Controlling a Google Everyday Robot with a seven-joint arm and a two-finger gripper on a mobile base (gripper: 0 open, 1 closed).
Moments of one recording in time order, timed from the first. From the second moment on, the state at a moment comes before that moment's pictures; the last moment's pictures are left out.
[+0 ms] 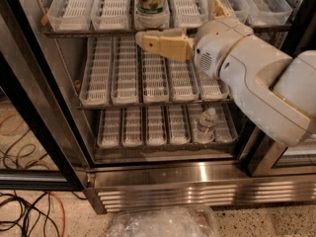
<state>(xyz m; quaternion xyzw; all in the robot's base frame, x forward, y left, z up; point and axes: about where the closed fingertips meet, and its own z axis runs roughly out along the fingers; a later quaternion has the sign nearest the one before) 0.554 -0.042 1.058 -0.26 0.61 0.18 0.73</state>
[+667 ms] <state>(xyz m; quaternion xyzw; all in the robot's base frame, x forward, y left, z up) 0.554 -0.042 1.058 -0.26 0.61 0.18 0.73</state>
